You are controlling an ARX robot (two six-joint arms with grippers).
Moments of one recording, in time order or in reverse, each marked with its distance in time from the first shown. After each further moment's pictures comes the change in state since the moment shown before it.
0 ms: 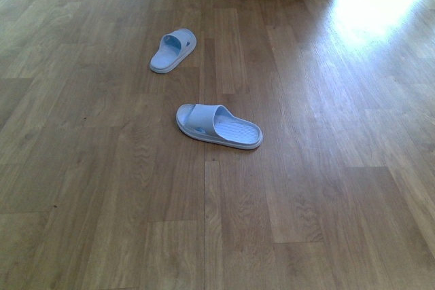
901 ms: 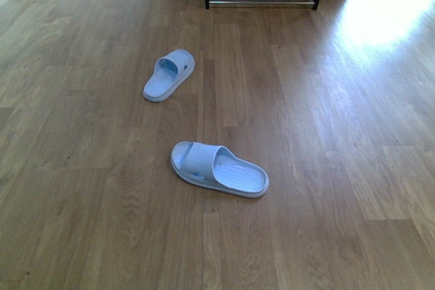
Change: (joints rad) left arm 0.000 0.000 0.000 0.000 0.000 0.000; right arm 0.000 0.000 0.000 0.000 0.000 0.000
